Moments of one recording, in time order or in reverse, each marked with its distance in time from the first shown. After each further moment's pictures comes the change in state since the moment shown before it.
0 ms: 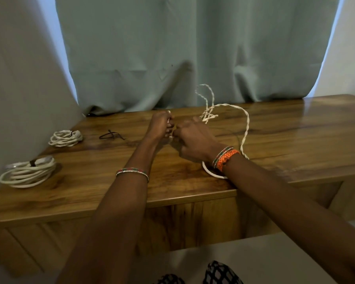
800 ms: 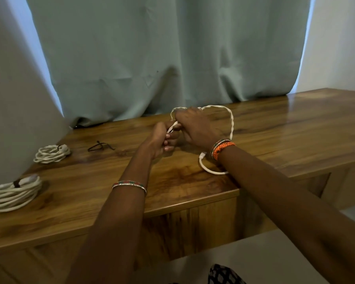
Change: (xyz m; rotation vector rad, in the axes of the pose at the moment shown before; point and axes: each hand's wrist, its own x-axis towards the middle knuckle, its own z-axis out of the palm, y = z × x) left_hand -0.015 0.000 0.016 -0.191 -0.448 -0.231; right_hand 0.011 0.046 0.011 0.041 0.267 0.054
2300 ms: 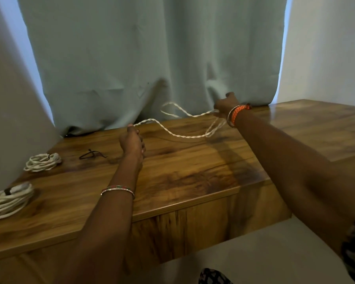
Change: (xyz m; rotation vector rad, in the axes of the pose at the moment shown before) left_hand -0.004 0.002 -0.013 -0.185 0.770 0.278; right_hand 0.017 0.128 -0.051 0.561 -0.118 1.175
